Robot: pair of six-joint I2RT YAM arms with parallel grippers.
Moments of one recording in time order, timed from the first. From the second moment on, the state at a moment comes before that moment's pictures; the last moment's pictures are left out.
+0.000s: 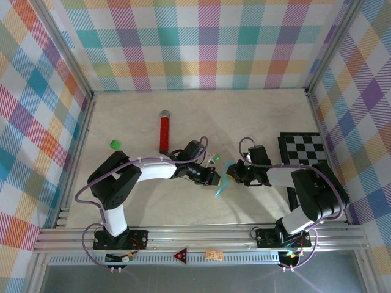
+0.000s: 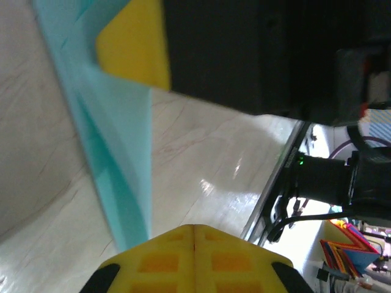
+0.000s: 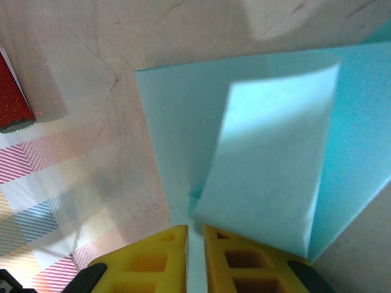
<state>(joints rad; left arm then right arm) -0.80 1.82 0.99 -0.04 0.72 -0.65 0.35 1.54 0.49 0.12 -0.54 0.95</state>
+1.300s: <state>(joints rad) -0.85 1.98 1.06 -0.10 0.67 -0.55 0.35 1.55 0.50 0.12 -0.56 0.95</state>
